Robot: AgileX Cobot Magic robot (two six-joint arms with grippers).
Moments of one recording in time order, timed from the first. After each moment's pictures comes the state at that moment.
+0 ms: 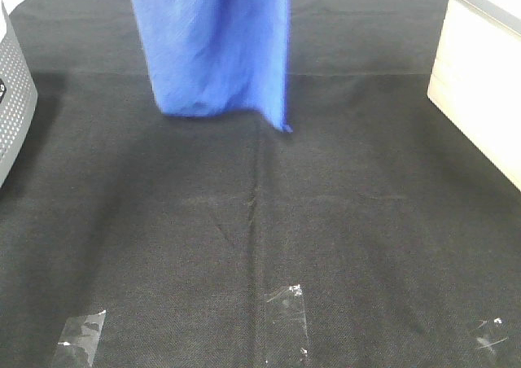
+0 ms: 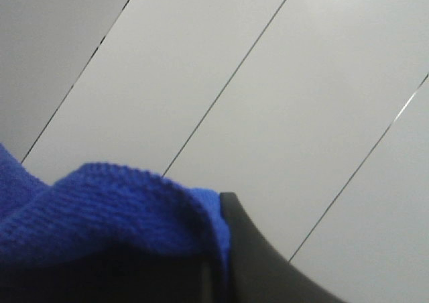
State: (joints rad) left arm -0.25 1.89 -1.98 0.30 -0.39 0.41; right arm 0.47 1.93 -2.07 -0.31 -0.06 -0.35
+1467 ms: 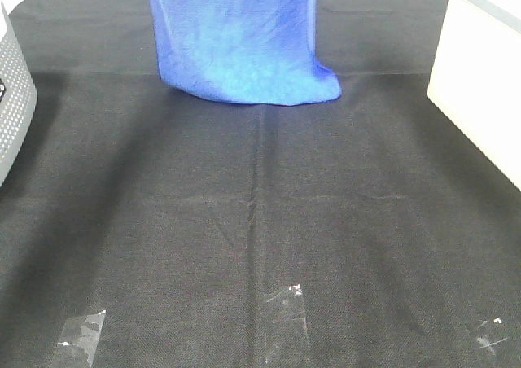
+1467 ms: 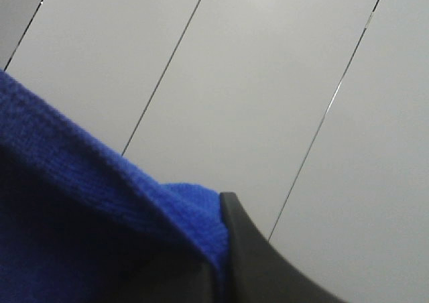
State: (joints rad) left arm -0.18 2.47 -2.69 0.29 -0.35 0.44; right arm 0.29 2.25 -2.24 -0.26 -0.38 -0.24
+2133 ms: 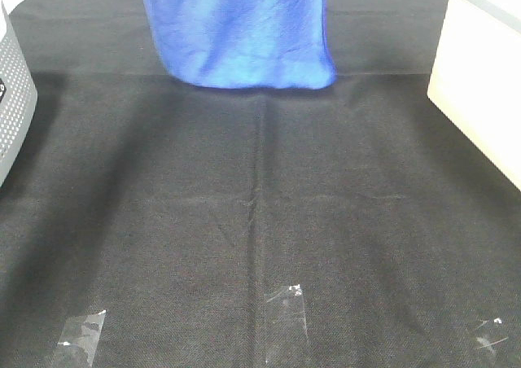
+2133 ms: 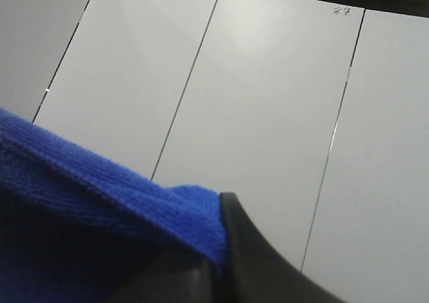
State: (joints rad) left arm -0.17 2.47 -2.77 0.29 -0.39 0.46; right arm 0.29 2.25 -2.30 -0.31 -0.49 -0.04
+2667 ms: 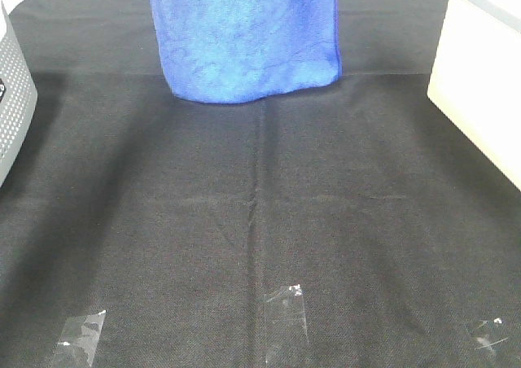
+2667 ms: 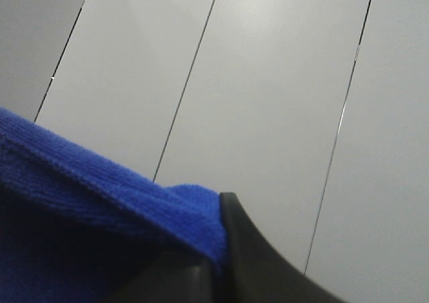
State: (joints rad) left arm -0.17 2.47 -2.77 0.29 -0.34 0.46; right arm 0.29 2.25 -2.30 -0.34 -0.44 0.02
